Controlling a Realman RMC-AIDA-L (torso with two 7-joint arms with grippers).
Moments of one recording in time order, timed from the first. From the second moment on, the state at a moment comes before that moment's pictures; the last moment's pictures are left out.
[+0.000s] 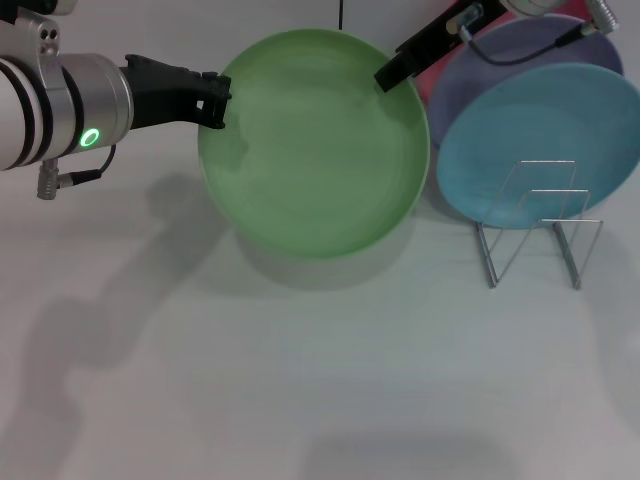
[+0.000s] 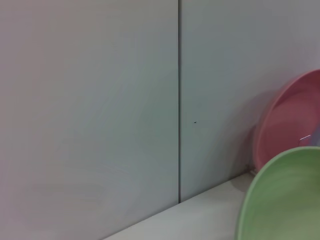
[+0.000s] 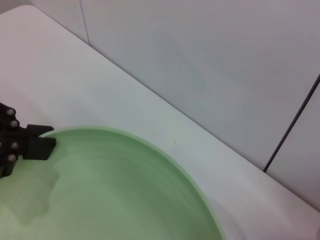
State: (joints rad) left arm -0.38 -2.06 -1.56 -1.61 2.57 -0.86 0.34; right arm 1.08 2.05 -1.08 -1.09 -2.69 -1.41 2.60
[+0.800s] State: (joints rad) left arm -0.39 -2.06 -1.56 -1.61 2.56 -0.86 0.34; right arm 1.10 2.04 -1.08 -1.02 -2.69 -1.39 2.58
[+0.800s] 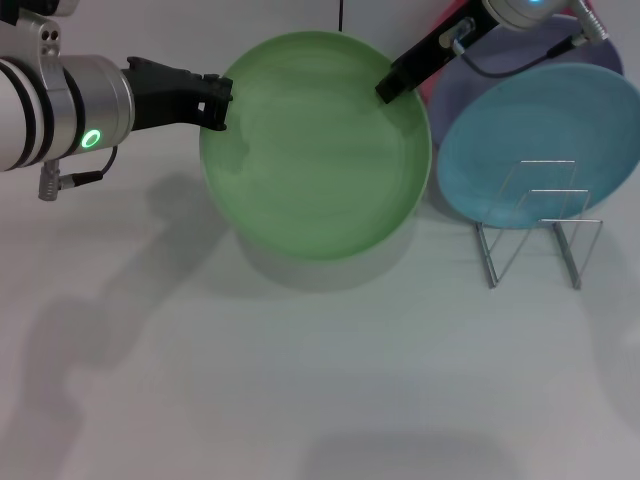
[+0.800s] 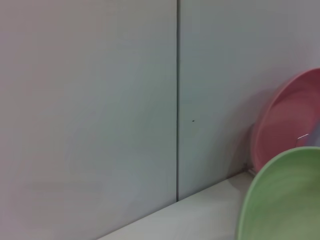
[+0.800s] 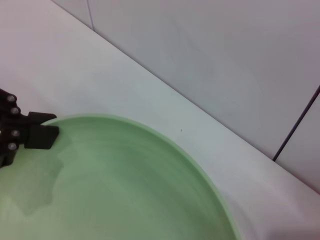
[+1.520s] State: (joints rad) left arm -0.38 -2.06 -1.56 -1.61 2.52 -0.83 0.37; right arm 1.07 2.07 -1.08 -1.05 -2.69 -1.34 2.47
